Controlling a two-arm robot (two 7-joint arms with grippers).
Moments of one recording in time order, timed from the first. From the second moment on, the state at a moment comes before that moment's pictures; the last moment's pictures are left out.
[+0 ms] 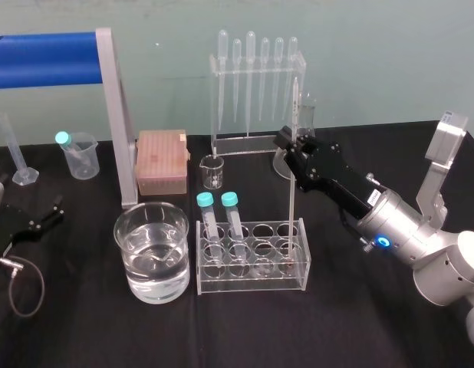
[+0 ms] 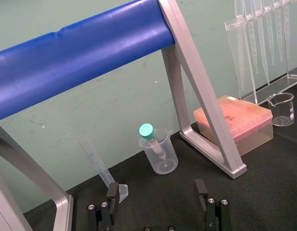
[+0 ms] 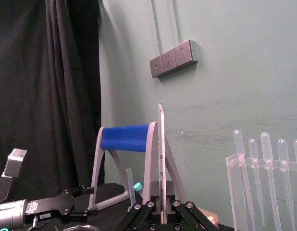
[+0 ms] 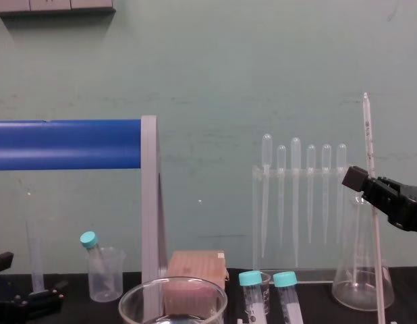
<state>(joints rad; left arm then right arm) -0.20 0.60 0.45 -1.41 -0.25 -0.12 0.03 0.27 0.40 -0.30 -1.28 0.75 -0.33 0.78</state>
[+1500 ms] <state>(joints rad) -0.20 0.60 0.45 -1.41 -0.25 -0.12 0.03 0.27 0.40 -0.30 -1.28 0.75 -0.32 0.78</state>
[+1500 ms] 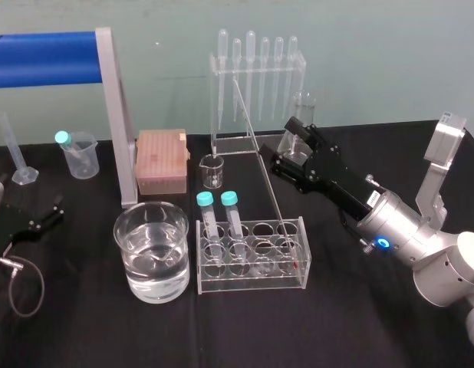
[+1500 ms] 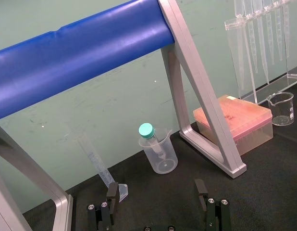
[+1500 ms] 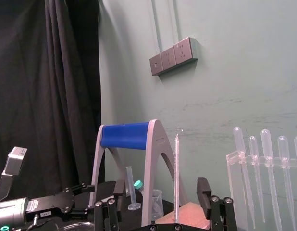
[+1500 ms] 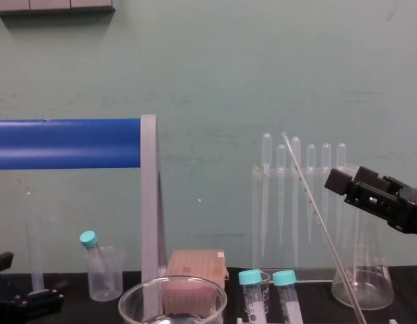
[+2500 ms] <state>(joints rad) -0.20 0.60 0.45 -1.41 -0.25 -0.12 0.03 0.05 0.39 -0.14 -1.58 0.38 -0.19 0.13</state>
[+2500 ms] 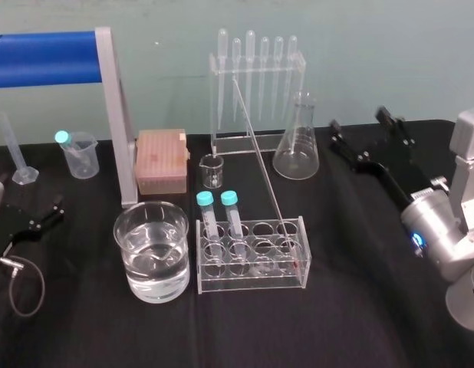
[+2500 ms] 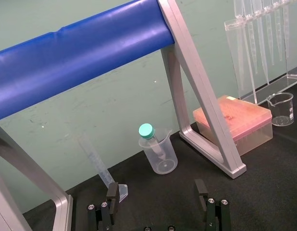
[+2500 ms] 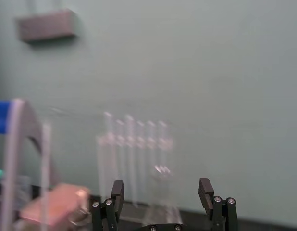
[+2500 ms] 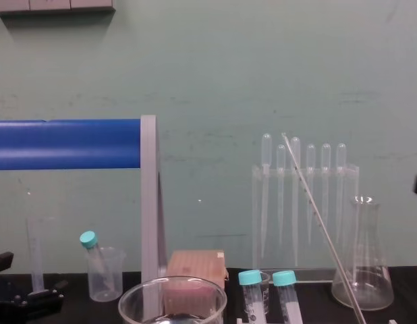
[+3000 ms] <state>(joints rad) -0.20 0.60 0.45 -1.41 -0.25 -0.12 0.03 0.02 0.33 -0.11 -1.54 0.37 -0.09 0.07</state>
